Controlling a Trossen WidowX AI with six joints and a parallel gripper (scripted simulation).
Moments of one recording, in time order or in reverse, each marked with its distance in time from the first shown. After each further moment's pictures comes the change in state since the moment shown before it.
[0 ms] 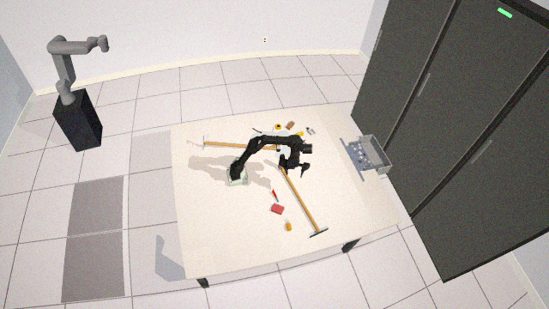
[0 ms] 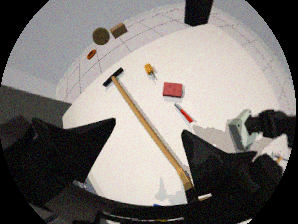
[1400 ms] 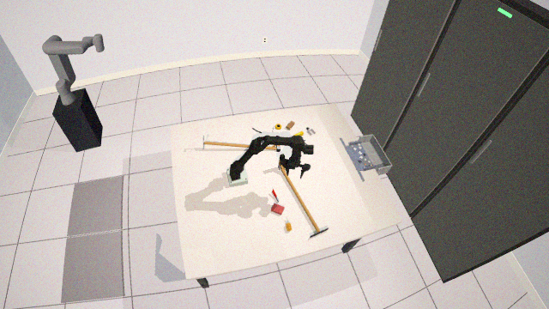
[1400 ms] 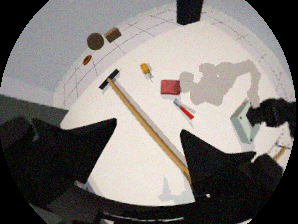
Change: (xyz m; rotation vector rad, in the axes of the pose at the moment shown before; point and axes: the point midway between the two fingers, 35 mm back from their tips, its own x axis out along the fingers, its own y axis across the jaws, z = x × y) arm 0.008 -0.001 -0.012 0.063 -0.032 -0.032
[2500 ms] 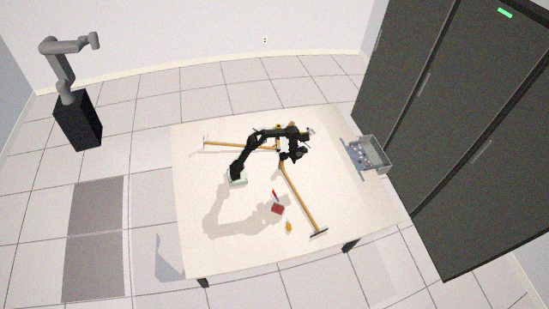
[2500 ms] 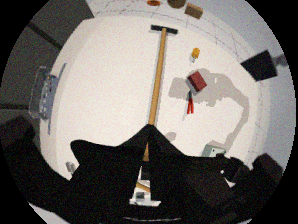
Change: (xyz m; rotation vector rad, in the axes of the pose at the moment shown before) arm -0.050 -0.046 -0.084 -0.900 0.237 0.128
